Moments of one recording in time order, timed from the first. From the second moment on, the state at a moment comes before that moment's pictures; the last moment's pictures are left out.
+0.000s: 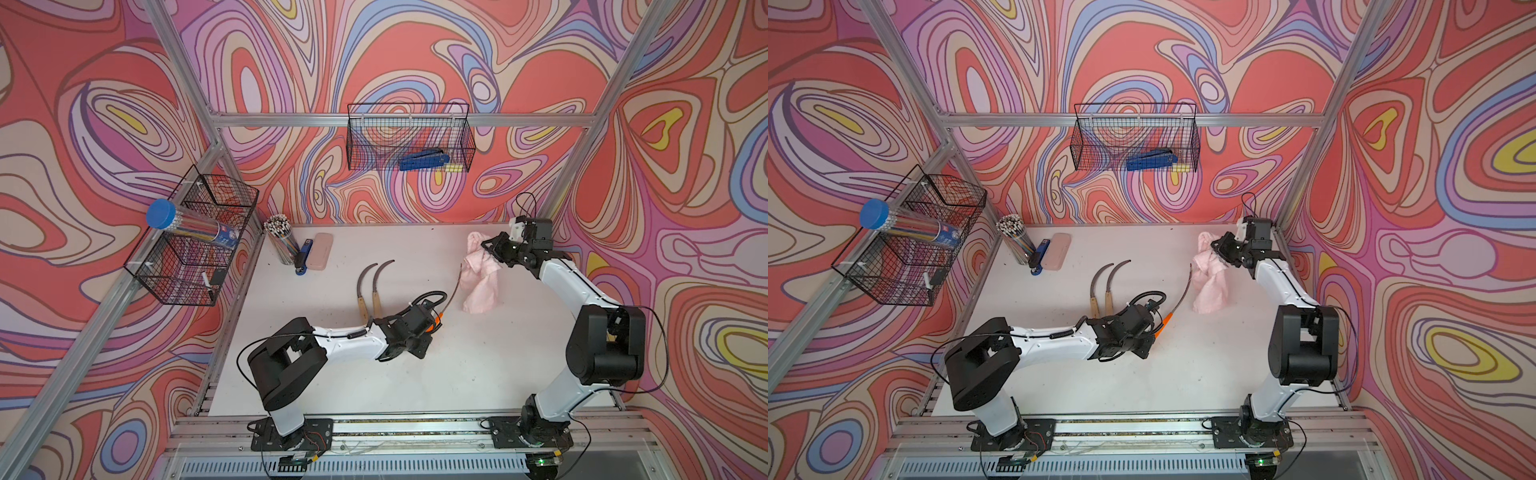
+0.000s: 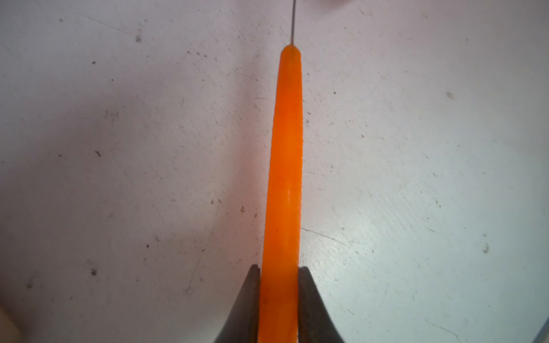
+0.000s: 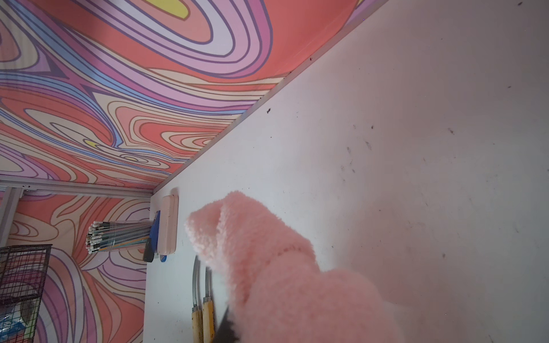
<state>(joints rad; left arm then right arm) -0.99 1.73 0.98 -0.22 -0.08 -0.42 -0.08 1.69 1.29 -0.26 -0.47 0.61</state>
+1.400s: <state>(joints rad) -0.90 1.90 1.22 -0.47 -0.12 -0.56 0.30 0.81 0.39 0.05 -0.23 0.63</state>
